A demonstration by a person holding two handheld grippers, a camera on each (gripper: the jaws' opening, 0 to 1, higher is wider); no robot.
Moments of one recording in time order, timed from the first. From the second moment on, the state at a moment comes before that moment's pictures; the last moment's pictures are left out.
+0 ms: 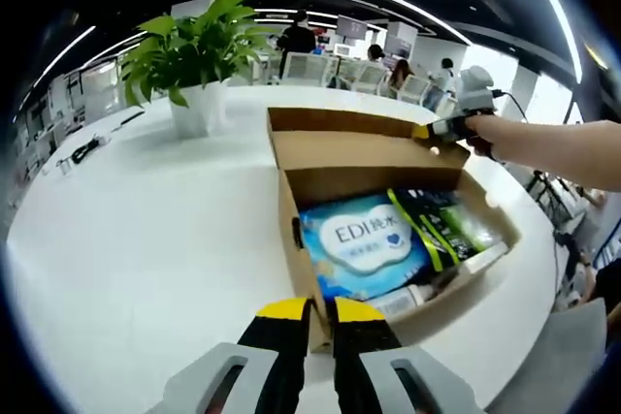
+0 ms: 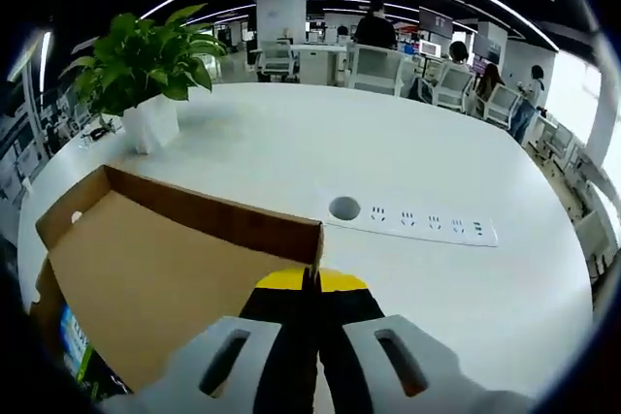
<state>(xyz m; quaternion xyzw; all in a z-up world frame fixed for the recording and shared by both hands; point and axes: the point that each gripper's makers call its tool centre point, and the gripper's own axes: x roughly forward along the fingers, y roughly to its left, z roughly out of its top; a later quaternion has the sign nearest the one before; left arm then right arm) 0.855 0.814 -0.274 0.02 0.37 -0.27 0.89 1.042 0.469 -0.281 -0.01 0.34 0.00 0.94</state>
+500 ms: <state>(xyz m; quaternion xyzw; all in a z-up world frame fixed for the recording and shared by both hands) 0.855 0.815 -0.274 0.02 0.37 -0.27 0.89 1.037 0.475 -0.319 0.04 0.42 0.02 0.91</state>
